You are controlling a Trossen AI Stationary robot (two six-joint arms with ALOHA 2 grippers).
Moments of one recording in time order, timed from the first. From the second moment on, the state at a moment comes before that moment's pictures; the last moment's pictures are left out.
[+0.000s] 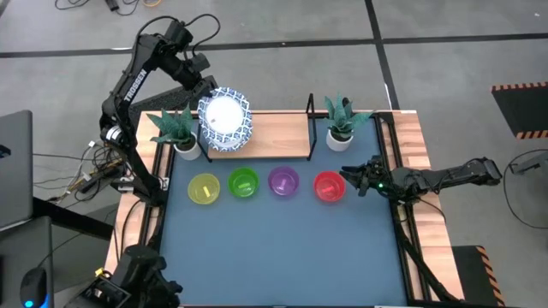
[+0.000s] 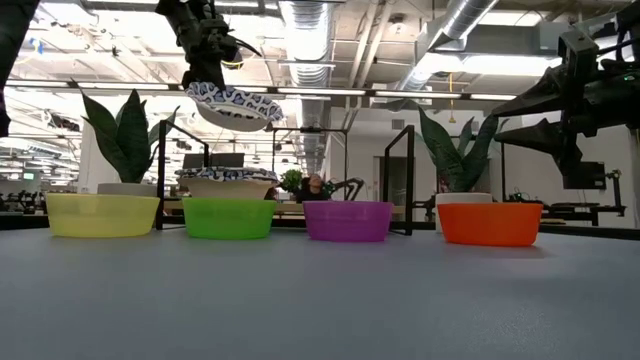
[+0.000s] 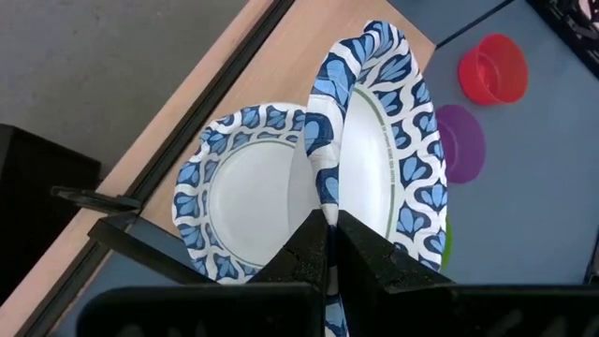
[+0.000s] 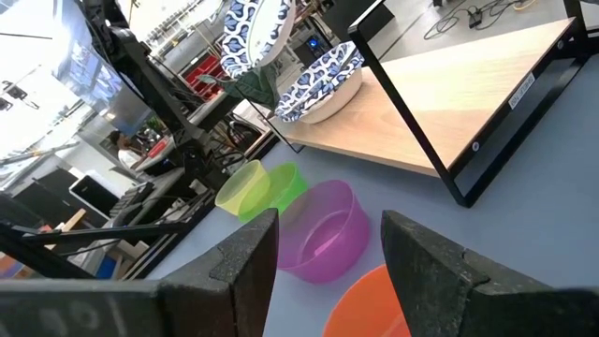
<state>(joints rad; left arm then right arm) 1.12 1.74 2.01 -1.47 0.51 0.36 0.15 0.20 0.02 0.06 0.55 0.76</state>
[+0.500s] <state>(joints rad) 1.12 1.74 2.01 -1.48 0.51 0.35 0.15 0.20 0.02 0.06 0.55 0.76</state>
